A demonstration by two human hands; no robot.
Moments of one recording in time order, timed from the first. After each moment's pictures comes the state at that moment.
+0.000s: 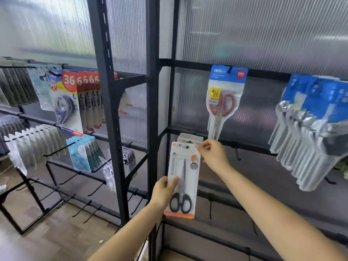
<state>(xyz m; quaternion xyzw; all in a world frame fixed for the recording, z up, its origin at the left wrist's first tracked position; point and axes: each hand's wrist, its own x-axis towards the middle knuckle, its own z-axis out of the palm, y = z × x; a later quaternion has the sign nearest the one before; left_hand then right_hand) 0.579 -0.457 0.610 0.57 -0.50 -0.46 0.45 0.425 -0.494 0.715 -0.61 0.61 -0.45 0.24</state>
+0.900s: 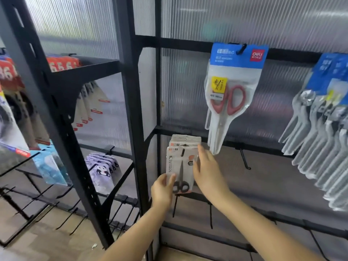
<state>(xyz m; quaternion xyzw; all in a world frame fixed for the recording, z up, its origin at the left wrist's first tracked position) 0.548 -0.545 0.581 0.67 -0.47 -0.41 0.41 0.424 -0.522 0.660 -0.70 0.65 -0.30 0.07</state>
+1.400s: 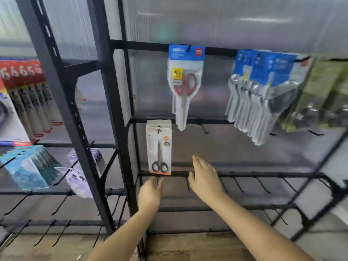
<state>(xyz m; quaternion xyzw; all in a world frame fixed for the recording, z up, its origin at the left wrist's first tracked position) 0.575 -0.450 0.572 0.63 -0.64 -0.34 0.28 0.416 -0.401 0.626 -0.63 0.76 -0.16 -0.01</state>
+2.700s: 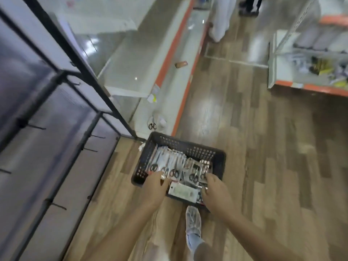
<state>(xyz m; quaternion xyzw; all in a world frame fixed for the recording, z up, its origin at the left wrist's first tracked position) 0.116 -0.073 0.378 0.11 -0.92 -0.31 -0.22 0.138 0.118 0.361 0.04 0.95 -0.21 0.22</state>
